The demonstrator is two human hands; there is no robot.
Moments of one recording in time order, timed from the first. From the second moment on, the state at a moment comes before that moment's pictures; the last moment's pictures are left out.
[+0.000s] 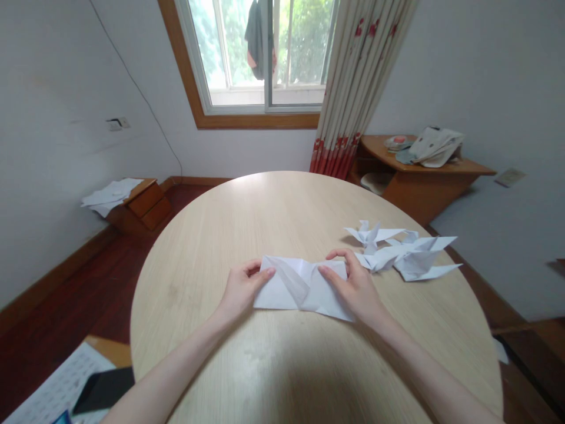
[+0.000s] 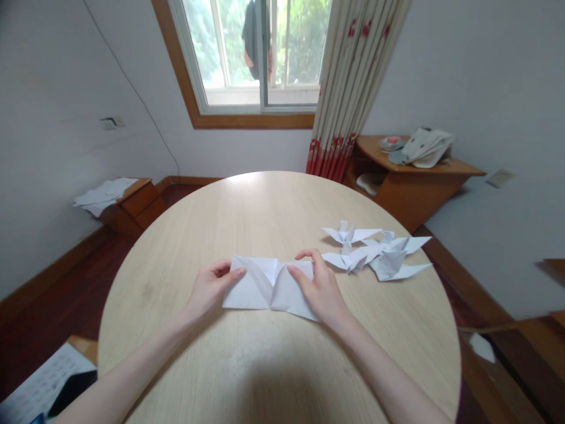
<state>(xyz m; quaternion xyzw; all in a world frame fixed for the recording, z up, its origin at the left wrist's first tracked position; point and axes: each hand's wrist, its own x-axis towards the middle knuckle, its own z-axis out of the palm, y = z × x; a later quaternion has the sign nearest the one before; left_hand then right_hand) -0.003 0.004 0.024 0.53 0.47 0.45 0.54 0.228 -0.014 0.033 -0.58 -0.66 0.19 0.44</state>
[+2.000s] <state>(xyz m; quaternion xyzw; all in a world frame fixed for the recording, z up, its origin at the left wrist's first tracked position) 0.005 0.004 0.010 0.43 0.49 0.55 0.52 0.217 -0.012 0.025 -0.55 -0.52 0.46 0.46</state>
